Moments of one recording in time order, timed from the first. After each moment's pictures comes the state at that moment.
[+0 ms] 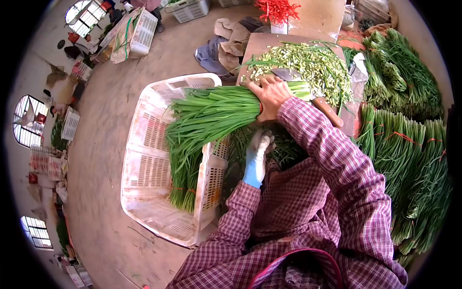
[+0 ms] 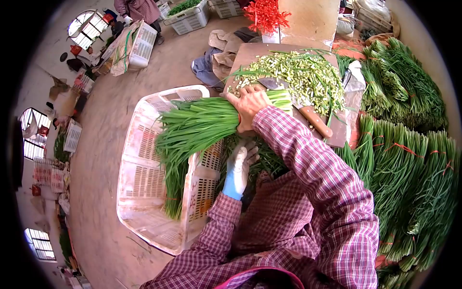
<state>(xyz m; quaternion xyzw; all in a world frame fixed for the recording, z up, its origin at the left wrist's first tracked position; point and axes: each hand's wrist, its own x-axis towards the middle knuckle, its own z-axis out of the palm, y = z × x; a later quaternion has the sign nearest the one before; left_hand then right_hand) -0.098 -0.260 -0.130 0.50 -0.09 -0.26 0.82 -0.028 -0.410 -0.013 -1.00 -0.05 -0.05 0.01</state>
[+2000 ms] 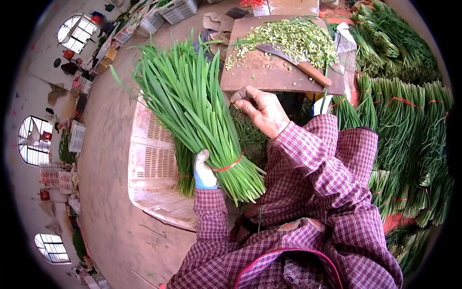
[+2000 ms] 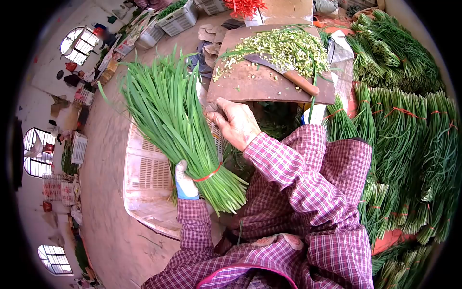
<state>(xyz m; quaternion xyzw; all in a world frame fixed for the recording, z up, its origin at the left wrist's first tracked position) -0.128 -0.103 -0.113 0.45 0.02 -0.14 0.88 -0.146 -0.340 -0.029 -0.83 0.00 -0.20 0.52</state>
